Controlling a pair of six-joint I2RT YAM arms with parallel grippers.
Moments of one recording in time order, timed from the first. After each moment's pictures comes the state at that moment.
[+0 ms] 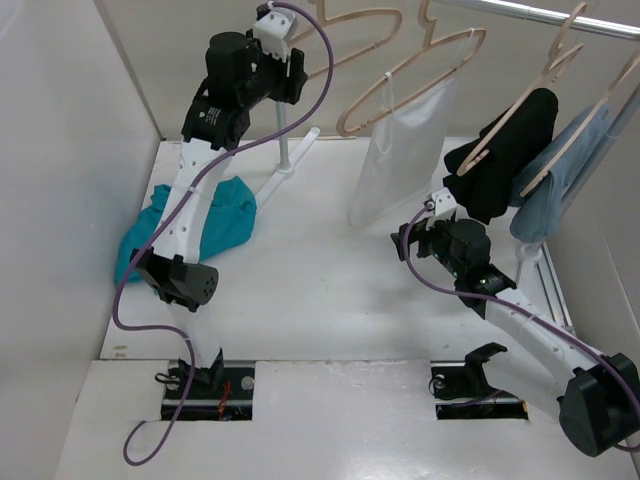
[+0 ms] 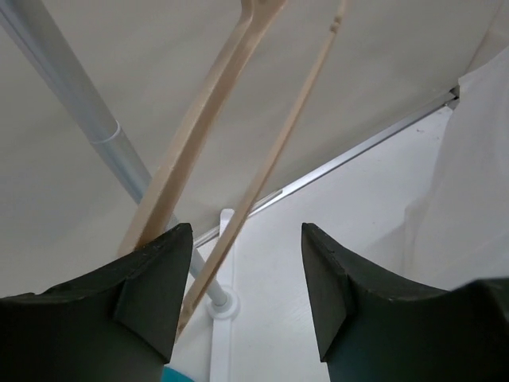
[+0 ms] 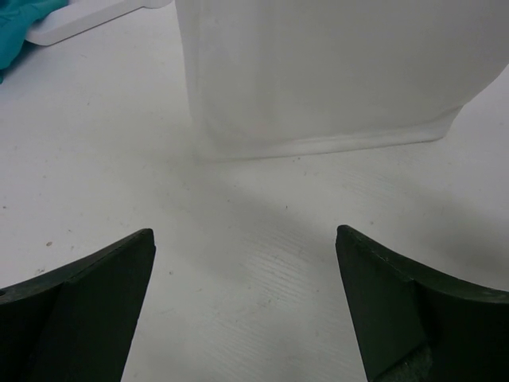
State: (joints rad) left arm -0.35 1.87 2.34 -0.55 0.19 0.11; right arm 0.41 0.97 0.54 0.19 -0.05 -0.01
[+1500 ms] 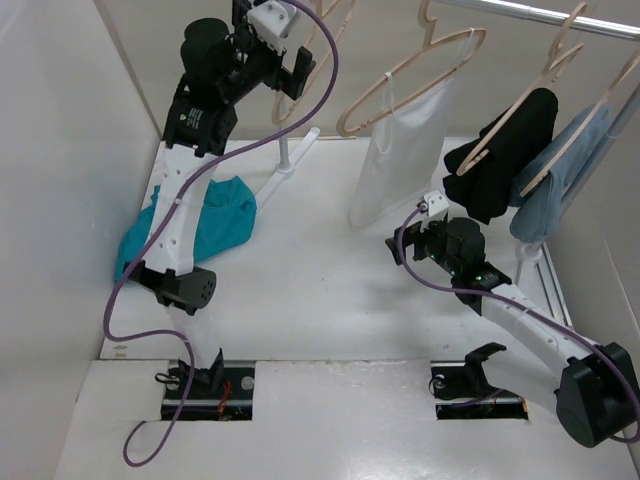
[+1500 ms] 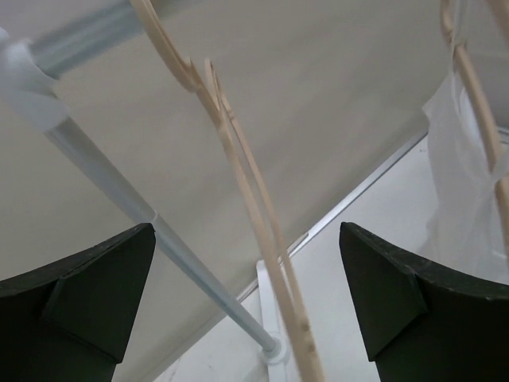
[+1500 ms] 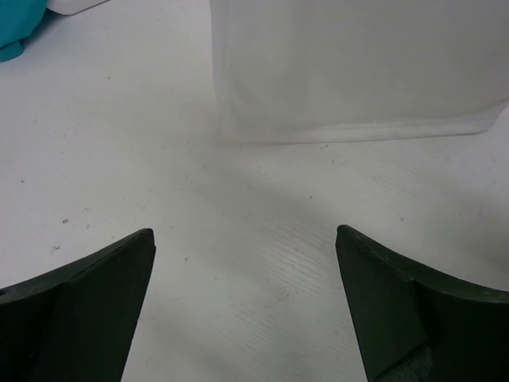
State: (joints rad) left arm -0.36 1.83 2.48 -0.56 0.31 0.29; right arm 0.41 1.02 0.54 0.18 -0.12 -0.01
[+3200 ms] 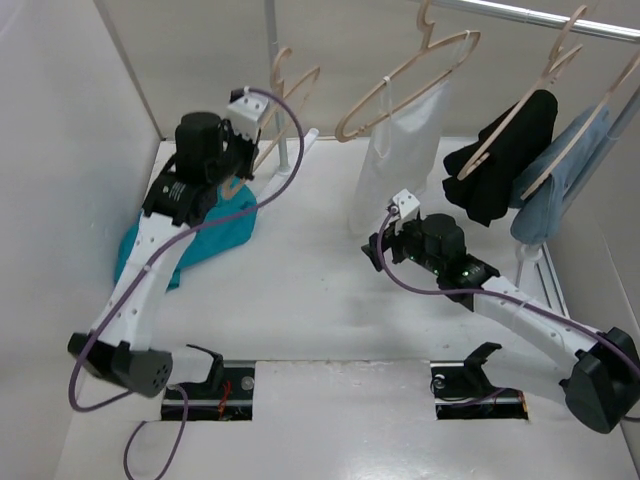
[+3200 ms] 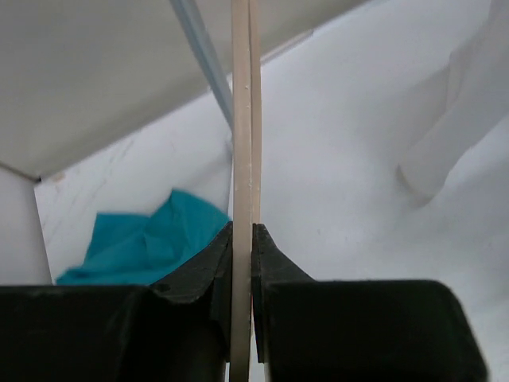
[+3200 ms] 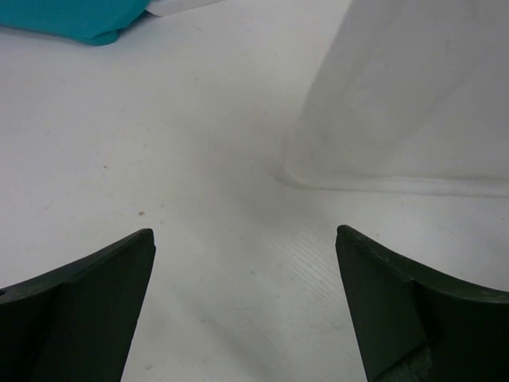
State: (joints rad) left arm -0.34 1.34 1.63 -0.60 0.07 0.20; right arm 0.60 1.07 0.67 0.09 -0.10 -0.04
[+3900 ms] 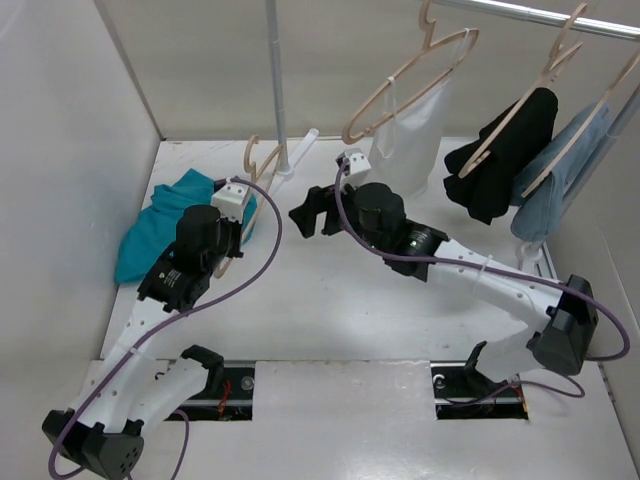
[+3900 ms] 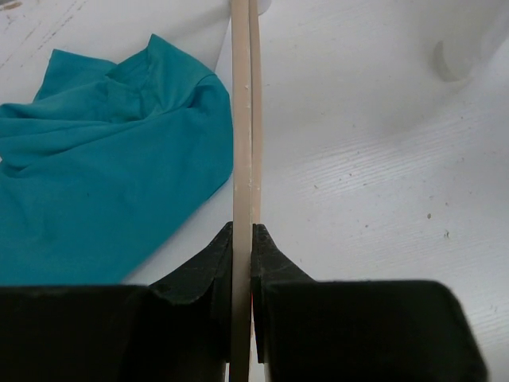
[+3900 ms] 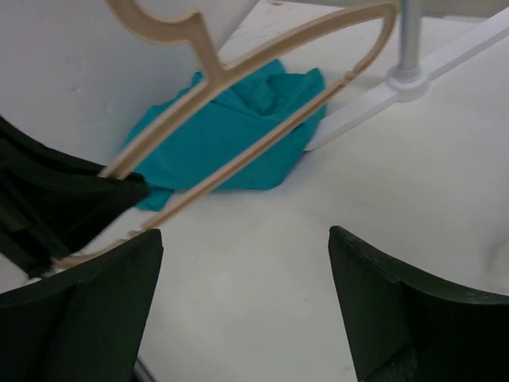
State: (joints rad) left arm -0.40 0.82 0.92 -0.55 -0.16 0.04; right arm 0.93 1.41 1.23 0.01 0.20 0.41
